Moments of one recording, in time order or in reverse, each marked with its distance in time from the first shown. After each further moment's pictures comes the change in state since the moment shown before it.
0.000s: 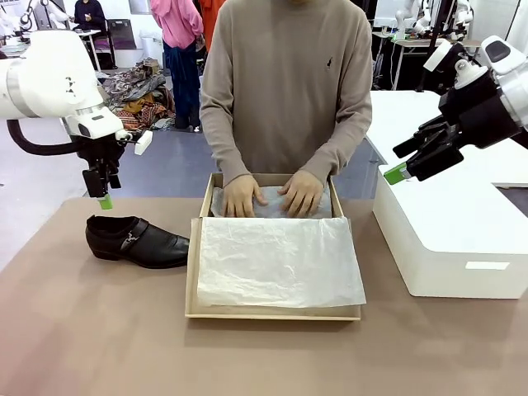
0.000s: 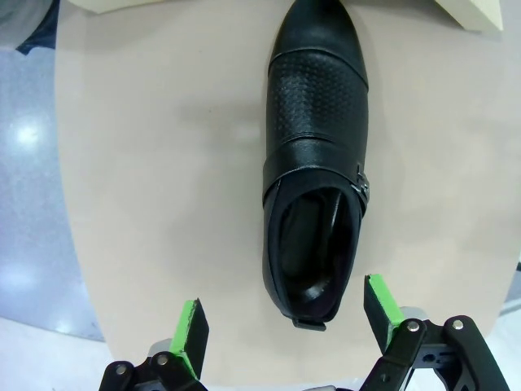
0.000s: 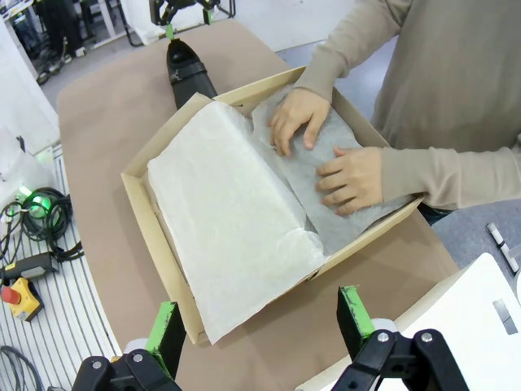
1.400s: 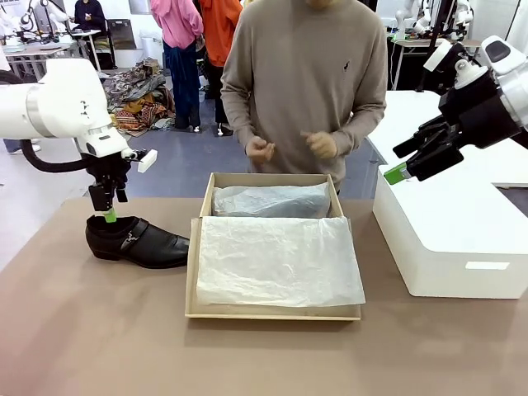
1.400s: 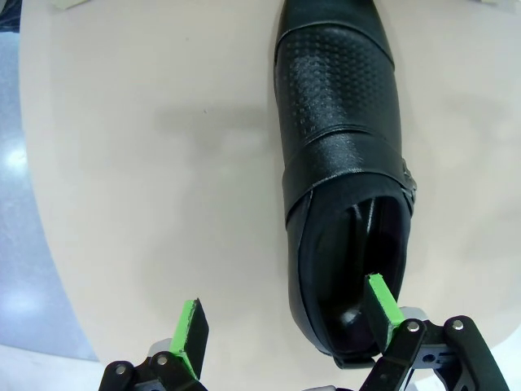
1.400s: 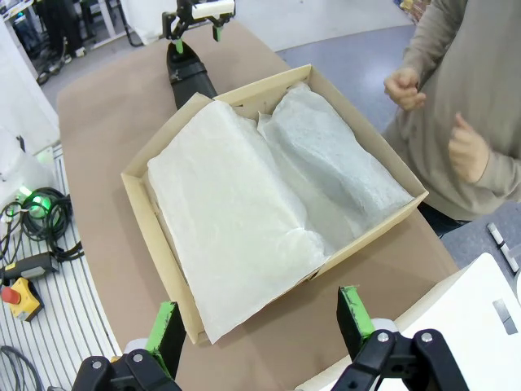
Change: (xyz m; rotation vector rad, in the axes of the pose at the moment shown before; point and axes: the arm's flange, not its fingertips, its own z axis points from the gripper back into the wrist) left arm -0.005 0.025 -0.051 -0.043 0.001 -0.083; right arm 0.000 0.000 0.000 0.000 0.000 0.000
